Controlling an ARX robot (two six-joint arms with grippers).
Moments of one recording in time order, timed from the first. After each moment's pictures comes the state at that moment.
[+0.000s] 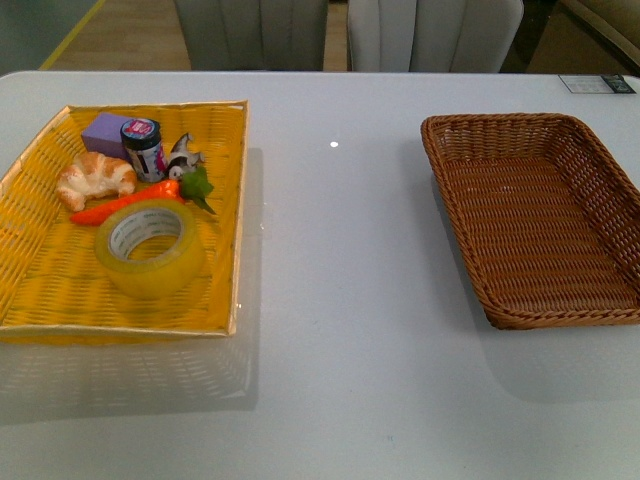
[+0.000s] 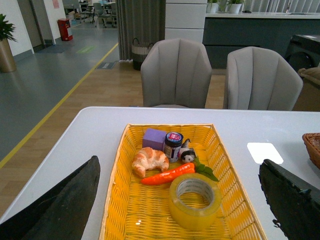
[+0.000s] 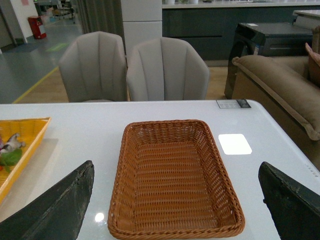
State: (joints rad) left arm 0.00 0.02 0.01 0.00 0.00 -0.01; right arm 0.00 0.01 0.02 0.00 0.00 0.00
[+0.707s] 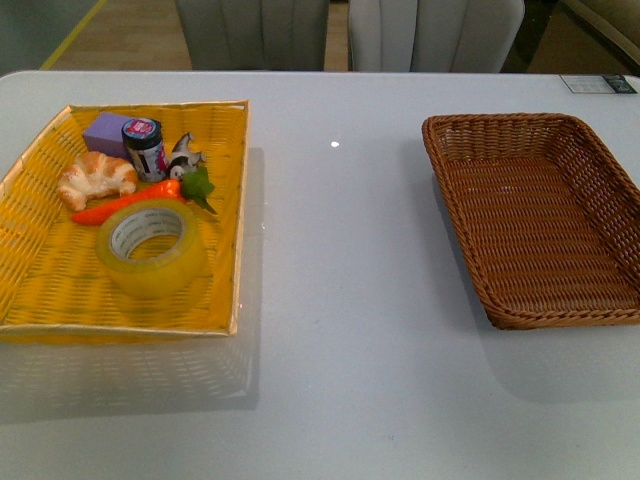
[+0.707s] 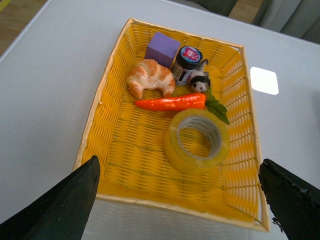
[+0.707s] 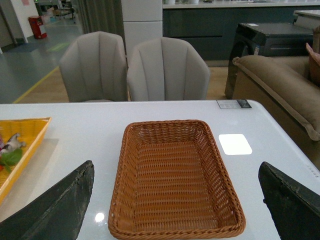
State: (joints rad) left arm 0.04 1.18 0.31 0.38 0.02 -0.23; right arm 0.00 0.01 0.02 0.00 0.00 0.00
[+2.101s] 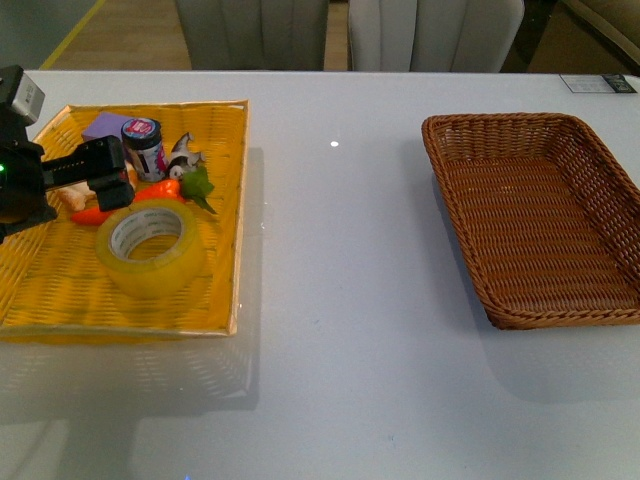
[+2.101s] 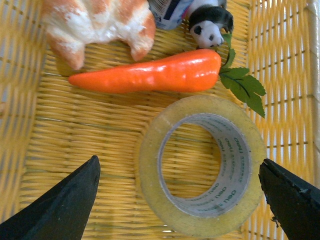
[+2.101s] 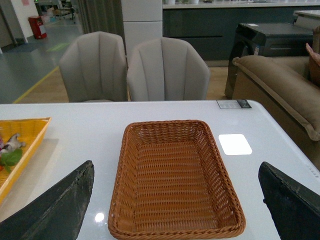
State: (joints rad) left arm -0.01 2.14 0.96 0.35 0.10 -0.25; right arm 0.00 0.01 0.02 0.00 0.00 0.00
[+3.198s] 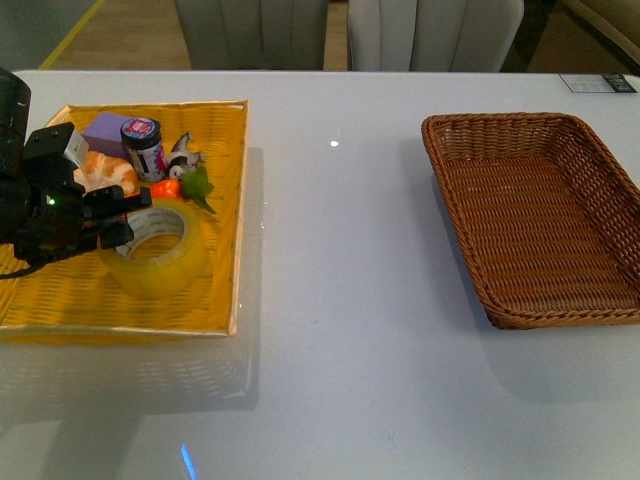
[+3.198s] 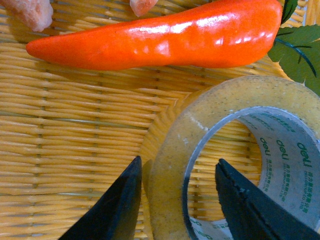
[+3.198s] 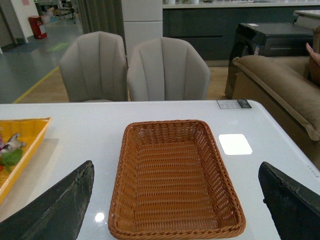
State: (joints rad) left arm 0.00 2.32 1.11 0.27 0.14 -0.23; right arm 0.00 0.01 0.02 0.00 0.00 0.00
